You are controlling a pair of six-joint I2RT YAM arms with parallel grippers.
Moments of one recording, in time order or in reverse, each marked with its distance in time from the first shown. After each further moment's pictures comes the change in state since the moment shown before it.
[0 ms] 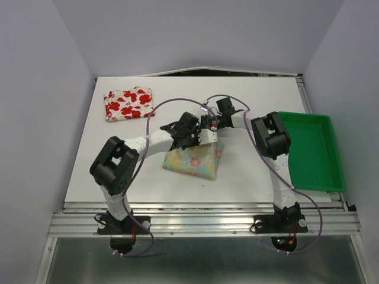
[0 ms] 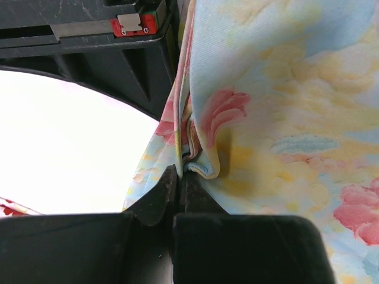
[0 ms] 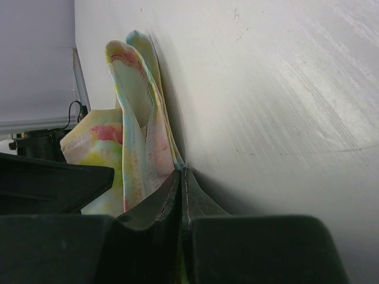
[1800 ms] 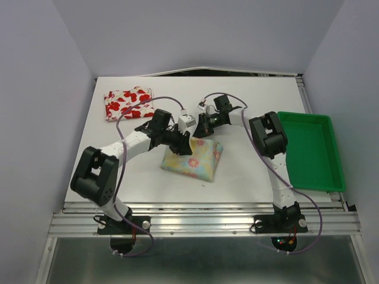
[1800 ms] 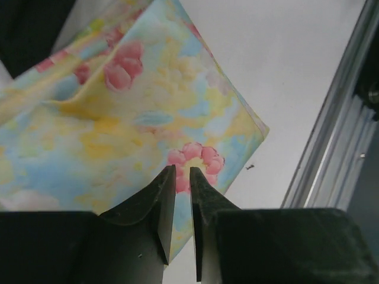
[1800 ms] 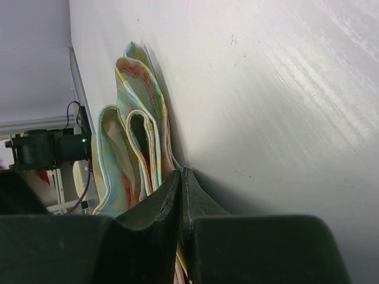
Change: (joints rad) left arm 0.207 -0.227 -0.150 -0.019 0.613 -0.668; right arm 0.007 0.044 0.110 -0.099 0.013 -0.021
